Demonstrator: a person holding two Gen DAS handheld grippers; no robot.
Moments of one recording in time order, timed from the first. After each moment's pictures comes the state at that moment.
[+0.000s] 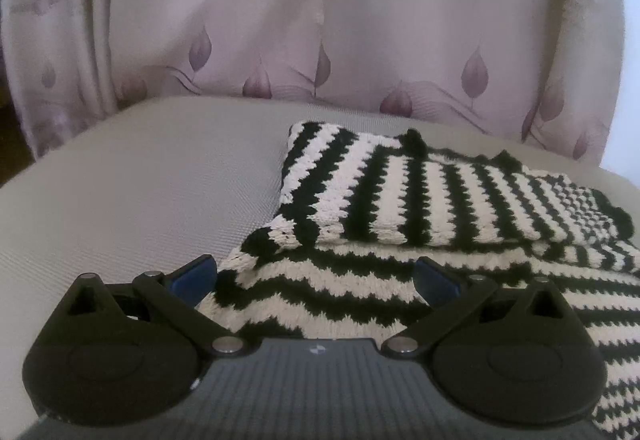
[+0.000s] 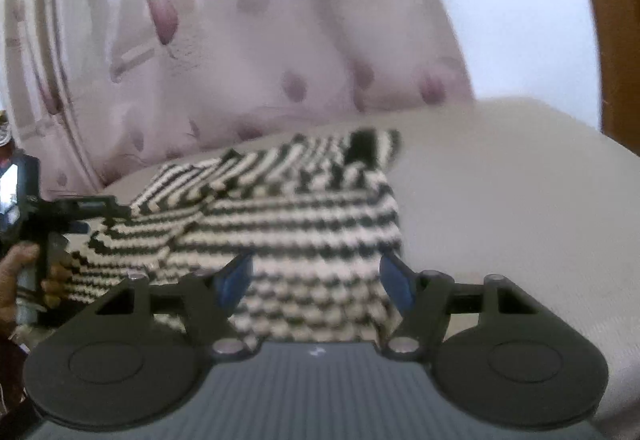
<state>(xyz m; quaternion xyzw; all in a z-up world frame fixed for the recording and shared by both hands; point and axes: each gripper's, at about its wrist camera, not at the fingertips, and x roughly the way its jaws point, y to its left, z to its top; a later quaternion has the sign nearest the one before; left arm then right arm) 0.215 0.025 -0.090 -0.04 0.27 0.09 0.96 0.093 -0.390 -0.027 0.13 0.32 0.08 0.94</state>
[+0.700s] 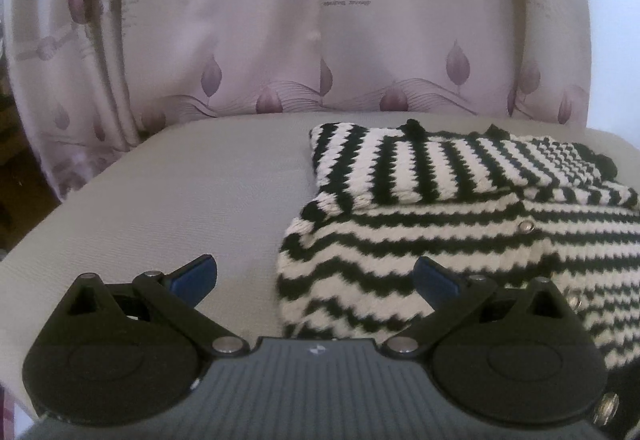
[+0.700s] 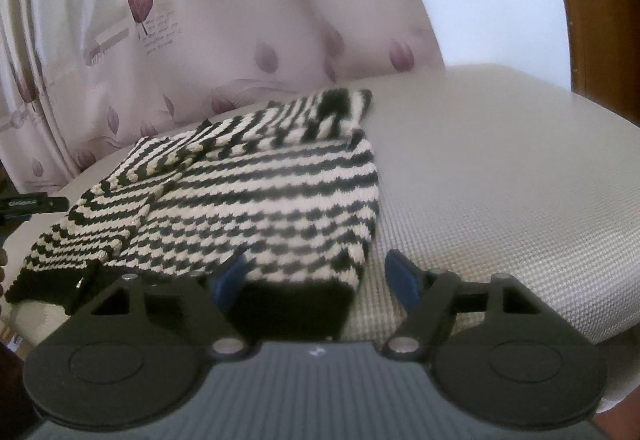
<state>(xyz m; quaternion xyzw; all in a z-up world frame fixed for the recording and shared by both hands) 0.145 0.045 -0.081 0.03 0.26 0.08 0.96 0.070 -0.378 -0.048 0.12 0.34 0.05 0.93</state>
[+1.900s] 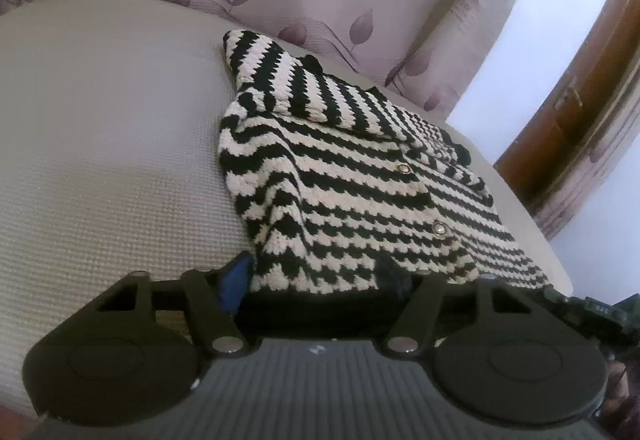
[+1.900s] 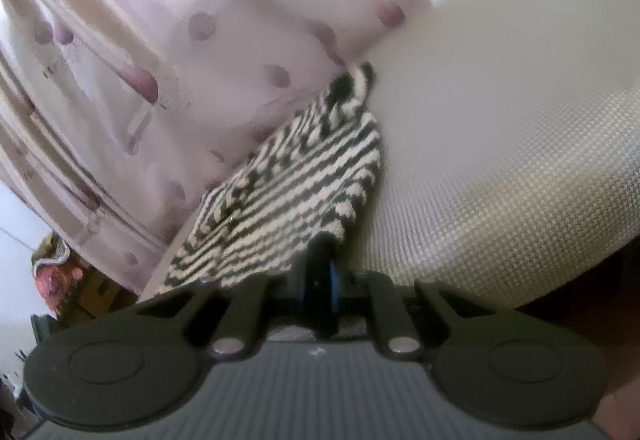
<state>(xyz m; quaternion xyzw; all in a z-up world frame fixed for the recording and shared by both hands) 0.115 0.131 -0.105 -0.17 0.35 -0.18 0.90 0.047 -0.434 -0.062 0.36 0.34 0.12 0.86</state>
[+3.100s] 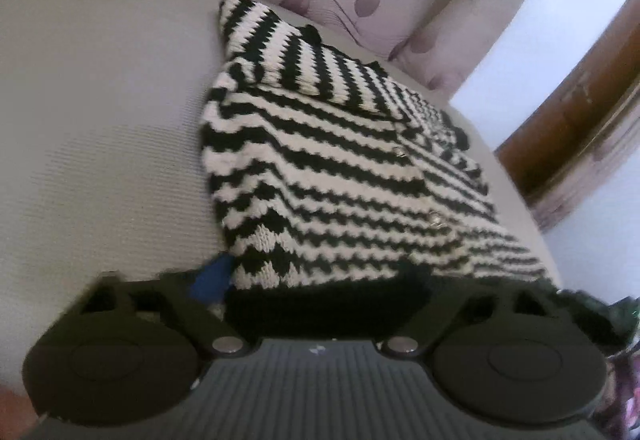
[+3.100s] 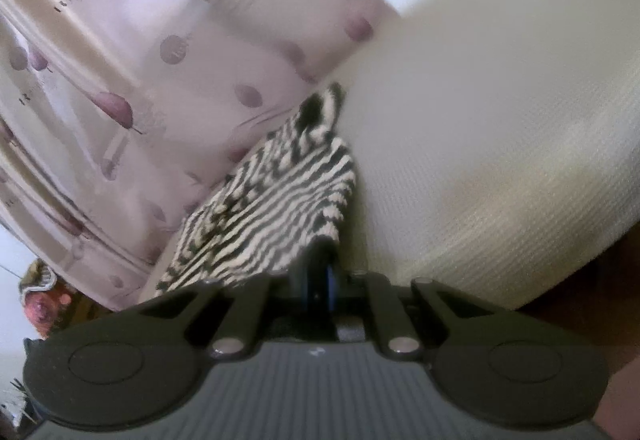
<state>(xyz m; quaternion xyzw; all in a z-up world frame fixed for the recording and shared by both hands) 0.133 0.119 -0.102 -0.20 0.40 -0.18 0.88 0.050 -0.452 -0.057 0.38 0.34 0.07 0.86</state>
